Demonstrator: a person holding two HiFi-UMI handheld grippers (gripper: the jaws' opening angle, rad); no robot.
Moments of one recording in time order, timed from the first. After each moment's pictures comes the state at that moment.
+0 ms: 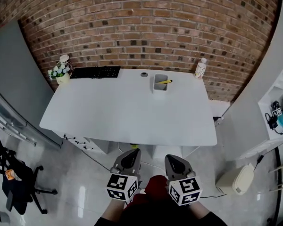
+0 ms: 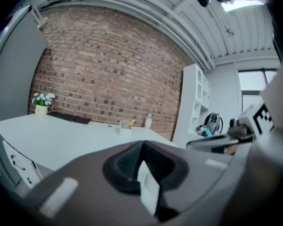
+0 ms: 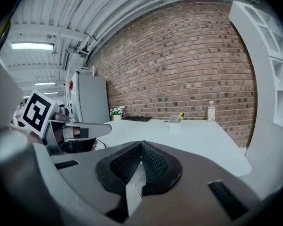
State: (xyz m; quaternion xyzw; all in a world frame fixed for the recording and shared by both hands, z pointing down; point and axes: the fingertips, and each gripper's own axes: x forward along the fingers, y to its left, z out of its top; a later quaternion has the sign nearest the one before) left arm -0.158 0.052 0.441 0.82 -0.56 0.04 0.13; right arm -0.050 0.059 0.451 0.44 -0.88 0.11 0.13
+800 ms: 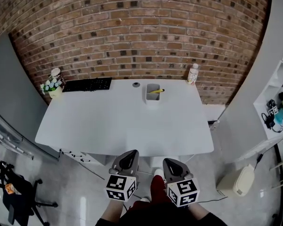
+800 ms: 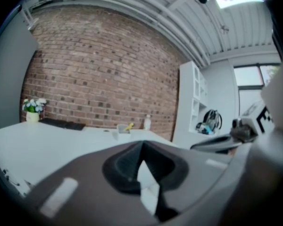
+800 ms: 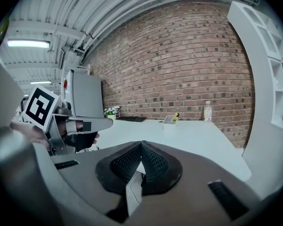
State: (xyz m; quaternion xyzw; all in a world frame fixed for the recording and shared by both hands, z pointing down) left arm -0.152 0.003 0.437 0.83 -0.54 0.05 0.11; right arm -0.041 0.024 0.458 0.46 -0.87 0.11 0.14
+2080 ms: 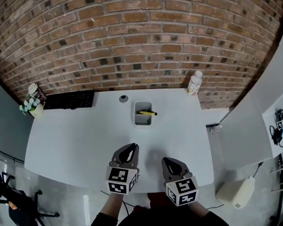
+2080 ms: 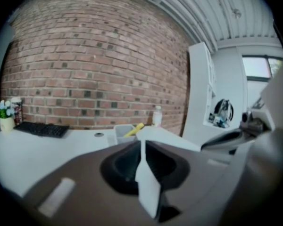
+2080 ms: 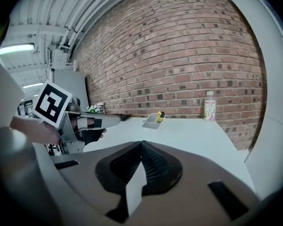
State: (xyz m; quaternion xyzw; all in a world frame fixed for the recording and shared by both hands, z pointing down) left arm -0.119 -0.235 0.467 0.83 -0.53 0.12 0.12; right arm -0.012 -0.186 0.484 0.46 -0.86 0.16 0.16
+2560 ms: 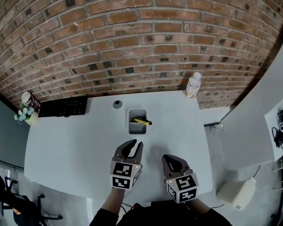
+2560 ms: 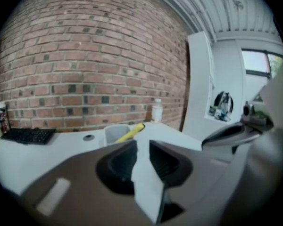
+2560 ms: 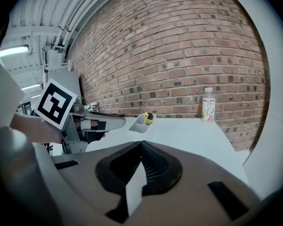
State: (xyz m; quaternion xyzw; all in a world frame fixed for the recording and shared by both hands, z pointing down) left arm -0.086 -0.306 0.485 0.84 -0.50 0.17 0.13; right arm 0.009 -0.249 0.494 0.46 -0.85 0.17 0.17
